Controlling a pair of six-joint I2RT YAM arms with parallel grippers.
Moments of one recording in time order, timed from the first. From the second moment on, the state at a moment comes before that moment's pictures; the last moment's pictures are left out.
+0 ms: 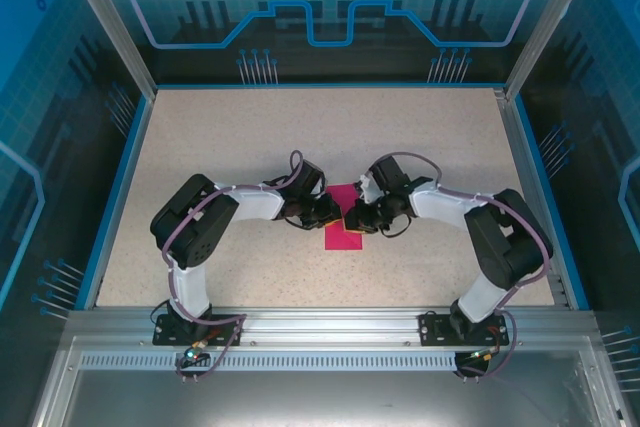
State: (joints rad) left arm -0.61 1.90 0.98 -0.06 0.43 -0.97; right arm 0.51 1.68 0.89 -0.38 -0.62 0.55
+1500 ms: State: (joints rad) left arm -0.61 1.90 0.98 -0.06 0.43 -0.97; right arm 0.53 1.76 0.86 -0.34 -0.61 0.57
